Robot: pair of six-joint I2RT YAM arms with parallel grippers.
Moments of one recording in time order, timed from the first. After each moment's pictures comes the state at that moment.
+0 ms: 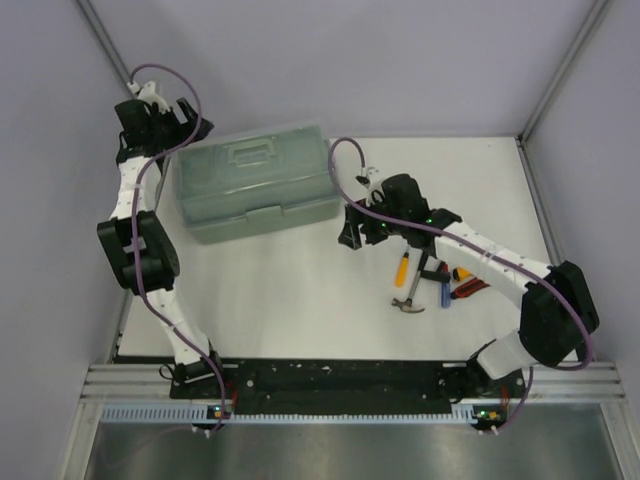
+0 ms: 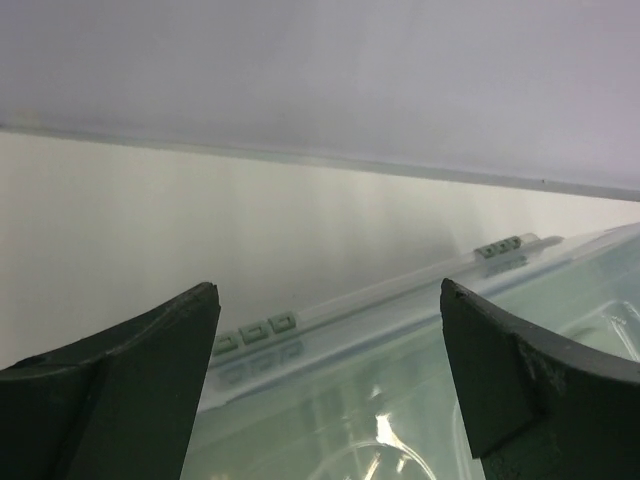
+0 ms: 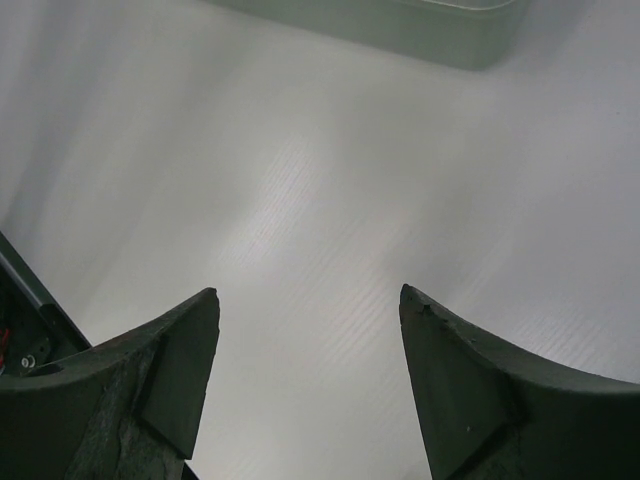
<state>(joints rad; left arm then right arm) 0.28 2.01 1.84 -0.15 0.54 -0.32 0.63 1.45 1.08 -0.25 -0.26 0.25</state>
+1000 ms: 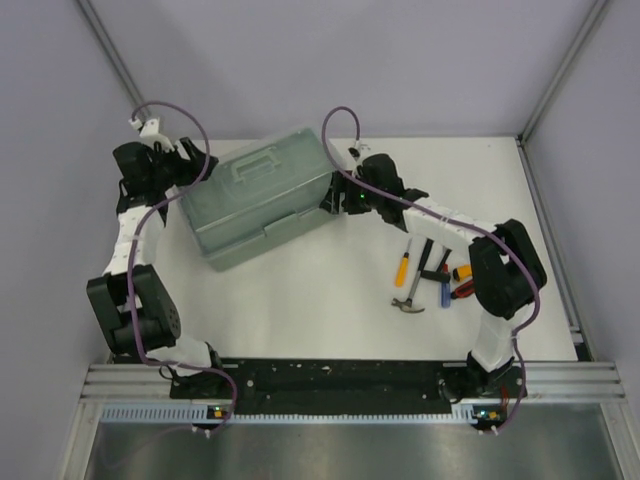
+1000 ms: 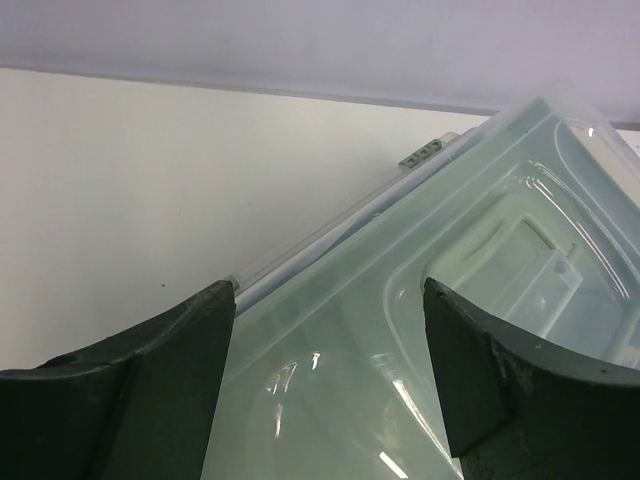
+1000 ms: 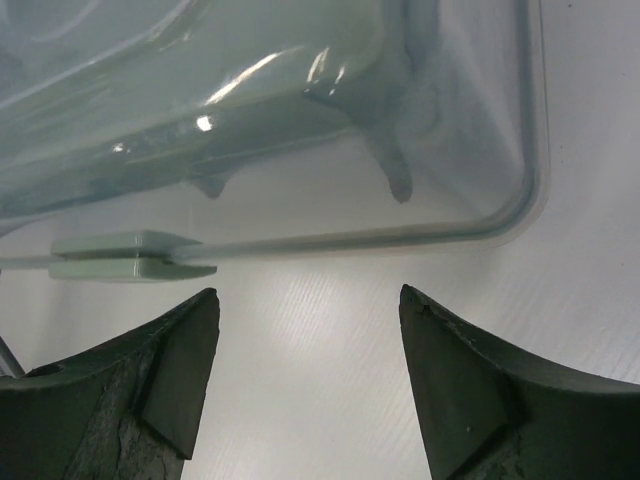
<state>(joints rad) 0.28 1.57 1.24 0.01 0.62 -0.20 0.59 1.82 1.32 -0.02 -0.21 0.46</state>
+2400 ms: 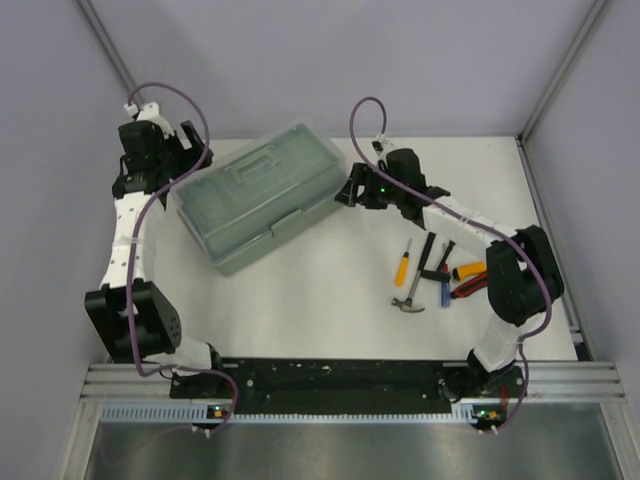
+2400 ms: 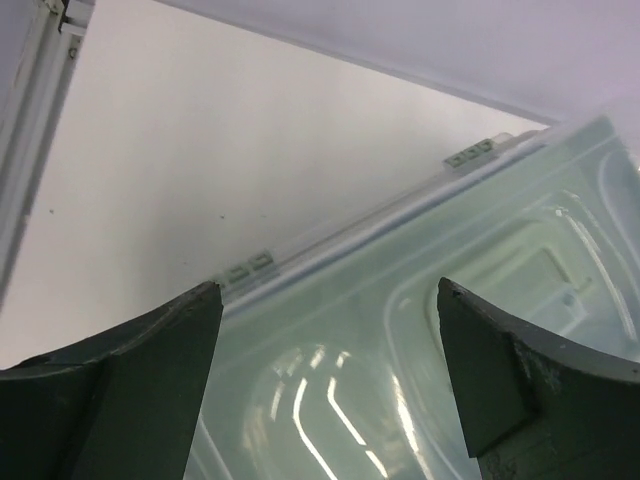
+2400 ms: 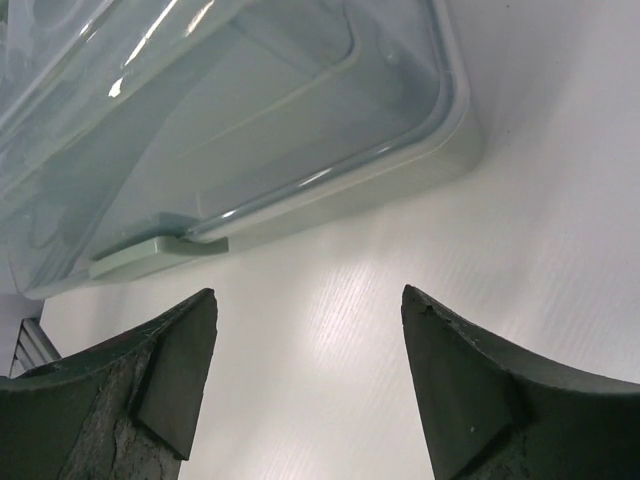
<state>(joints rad) 0.18 1.46 1.40 -0.36 0.23 -0.29 0.48 1.76 1.28 -0.02 -0.30 0.53</state>
